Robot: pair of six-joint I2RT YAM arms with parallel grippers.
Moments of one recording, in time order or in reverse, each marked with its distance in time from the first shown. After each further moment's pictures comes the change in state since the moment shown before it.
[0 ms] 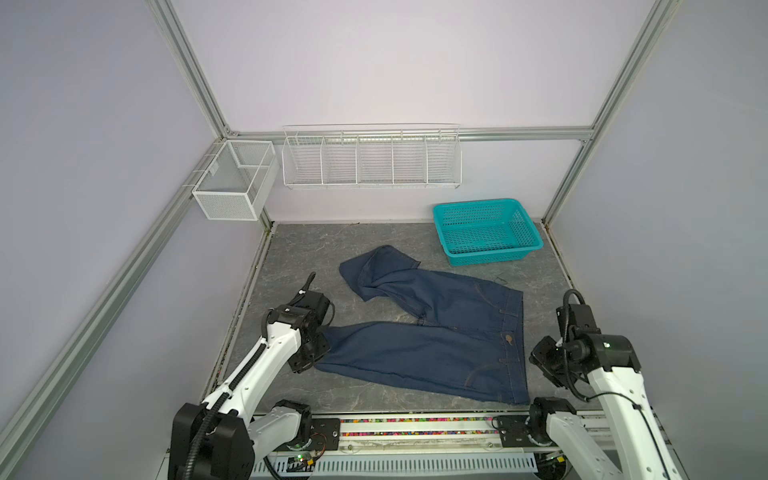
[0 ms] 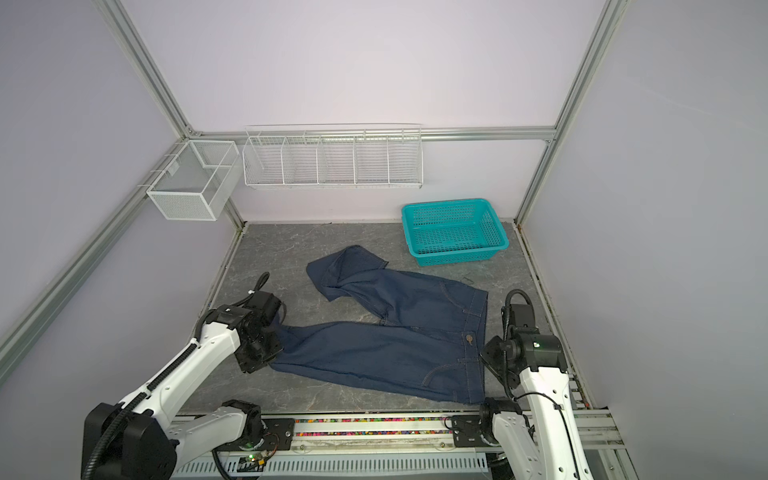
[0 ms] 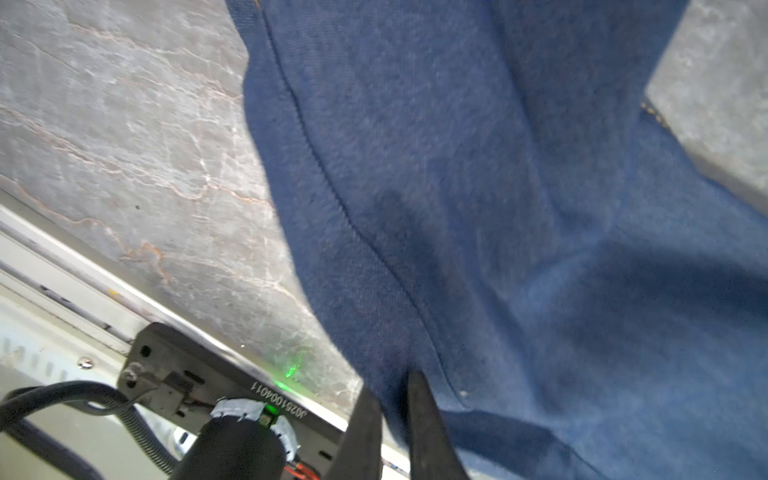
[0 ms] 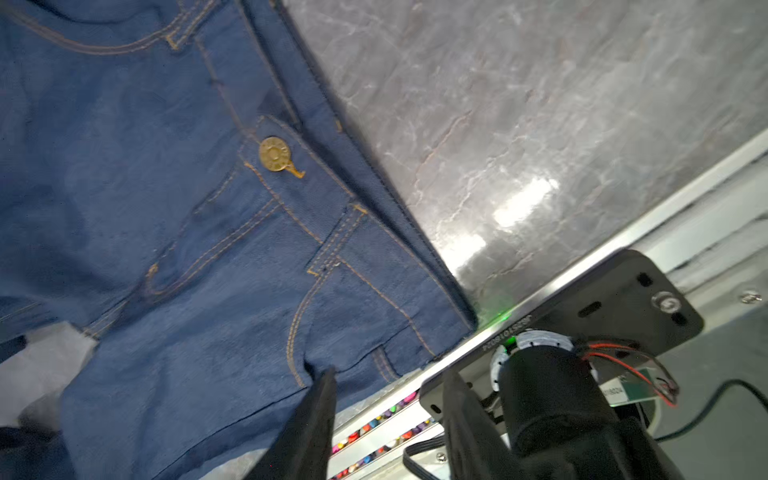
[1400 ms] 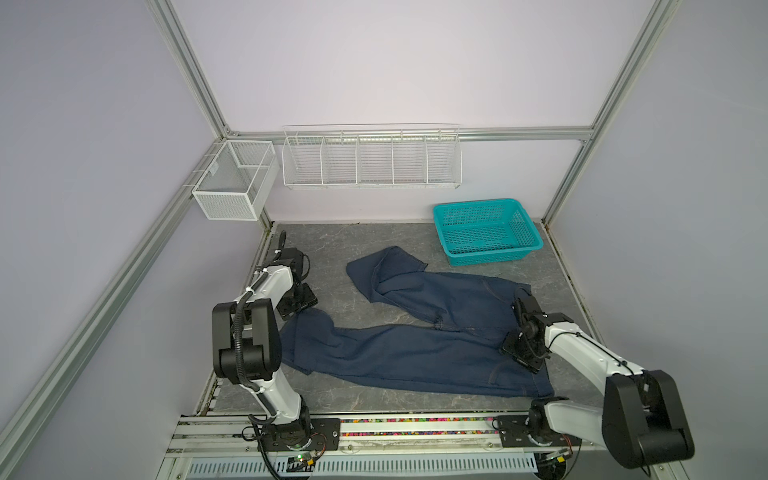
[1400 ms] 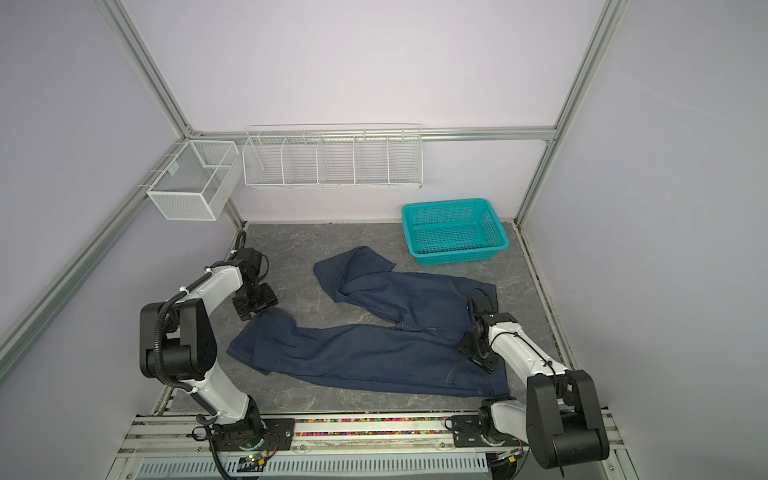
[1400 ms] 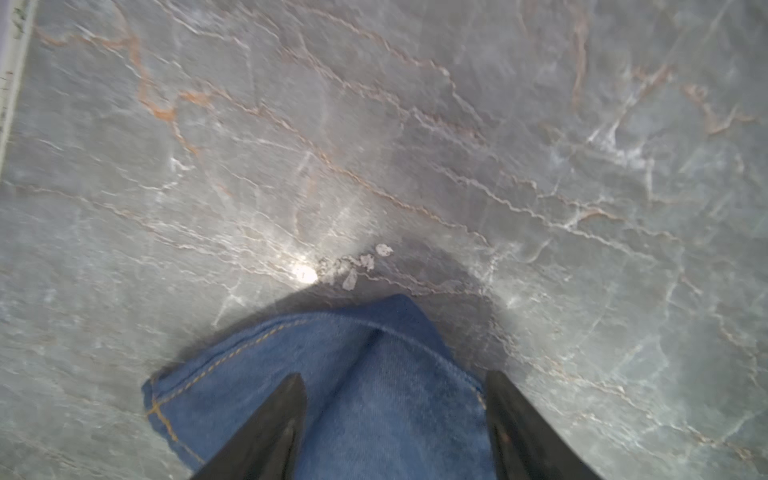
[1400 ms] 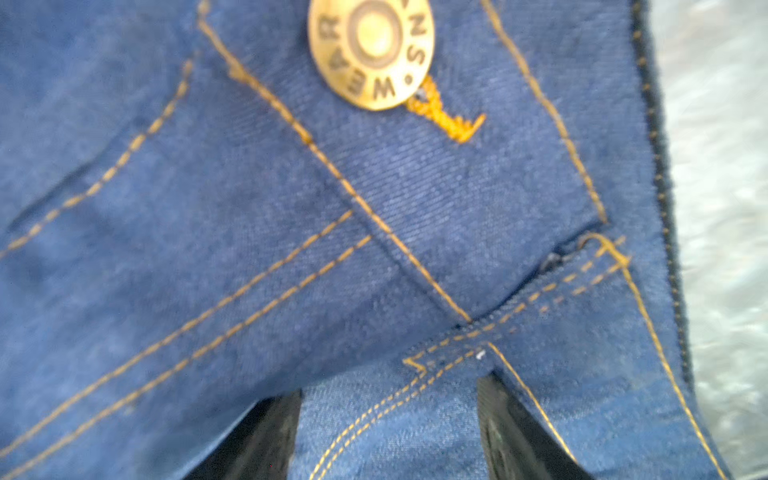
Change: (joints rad) left arm 0.328 0.625 0.405 0.327 -0.009 0.372; right arm 0.153 0.463 -0.217 0.518 0.122 -0.053
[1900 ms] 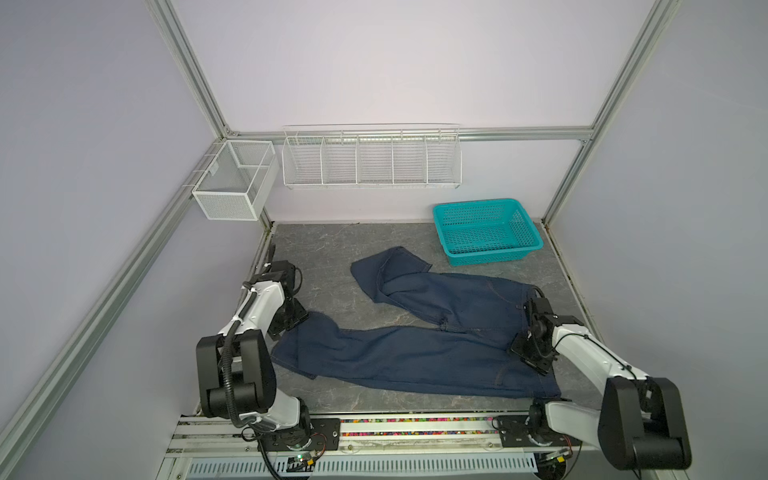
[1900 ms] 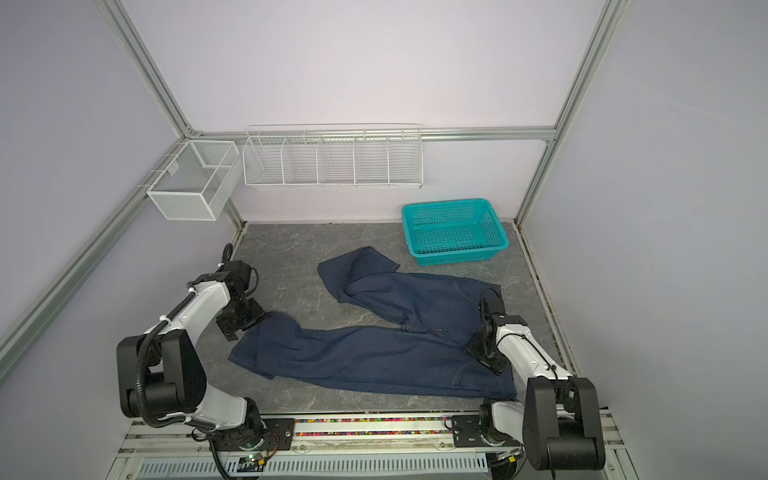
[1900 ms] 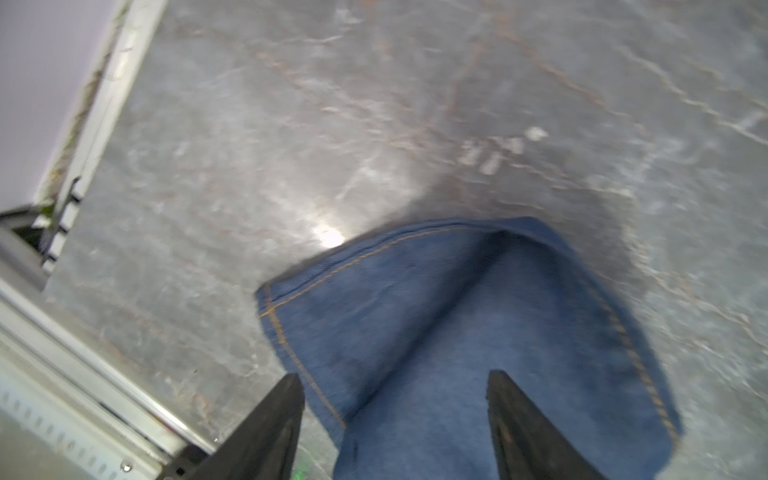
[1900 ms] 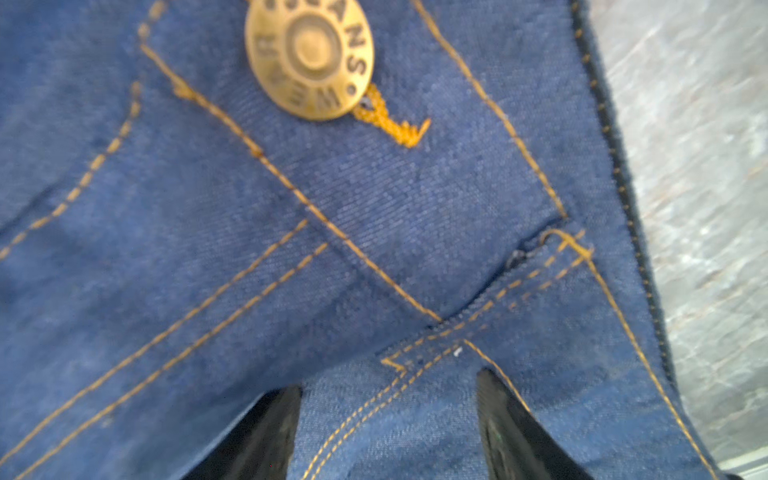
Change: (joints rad) left arm 0.058 -0.241 -0.173 -0.137 -0.062 -0.121; right arm -0.108 -0.023 -0.012 -0.013 0.001 -0.087
